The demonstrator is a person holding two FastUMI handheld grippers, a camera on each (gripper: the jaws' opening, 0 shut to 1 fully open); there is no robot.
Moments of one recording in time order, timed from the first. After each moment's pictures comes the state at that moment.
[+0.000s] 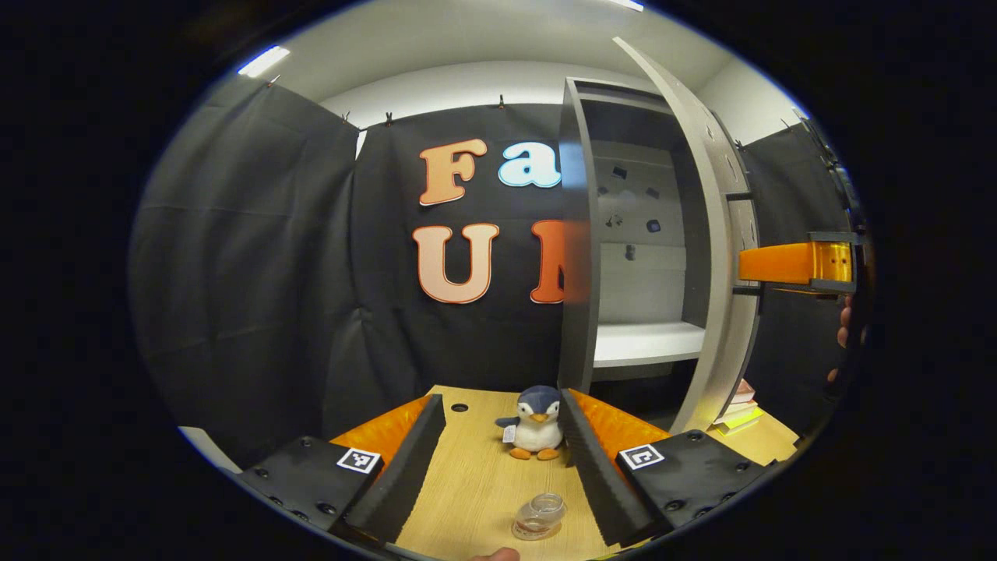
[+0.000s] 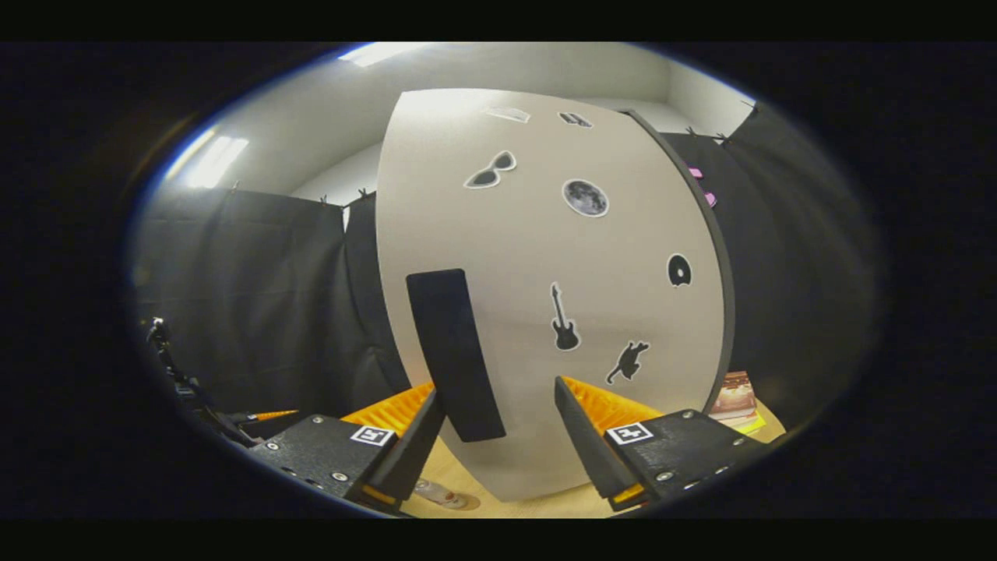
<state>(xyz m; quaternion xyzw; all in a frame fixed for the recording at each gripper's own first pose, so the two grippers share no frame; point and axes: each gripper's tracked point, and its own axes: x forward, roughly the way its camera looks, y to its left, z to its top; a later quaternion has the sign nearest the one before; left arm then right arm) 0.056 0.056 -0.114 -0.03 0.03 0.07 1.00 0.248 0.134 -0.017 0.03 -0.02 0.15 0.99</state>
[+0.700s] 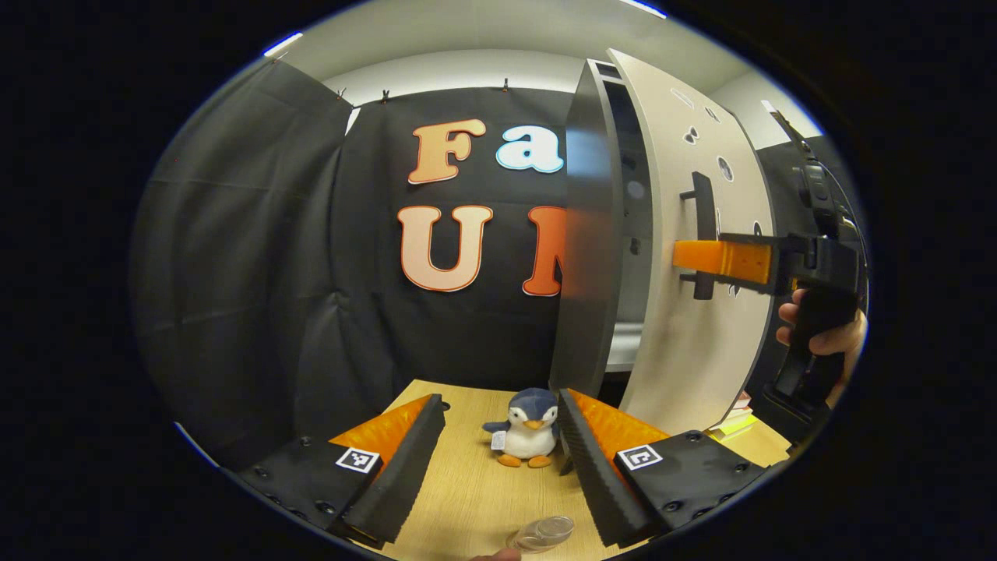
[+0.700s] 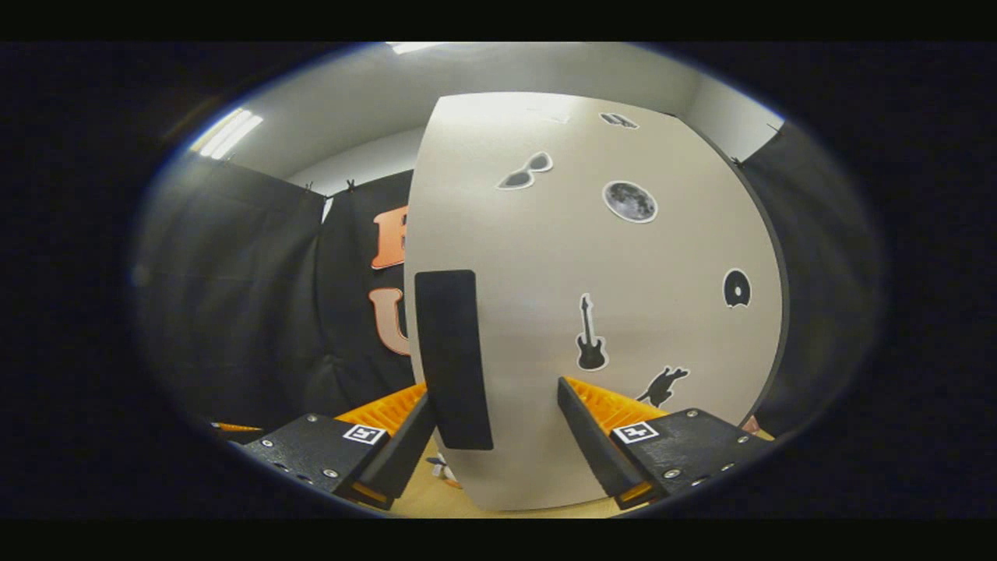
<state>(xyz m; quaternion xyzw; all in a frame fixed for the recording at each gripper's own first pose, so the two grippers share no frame) 0.129 0.072 -0.136 -0.06 0.04 0.03 1.00 0.272 0.147 -0.016 -0.05 -0.07 0.09 0.99</state>
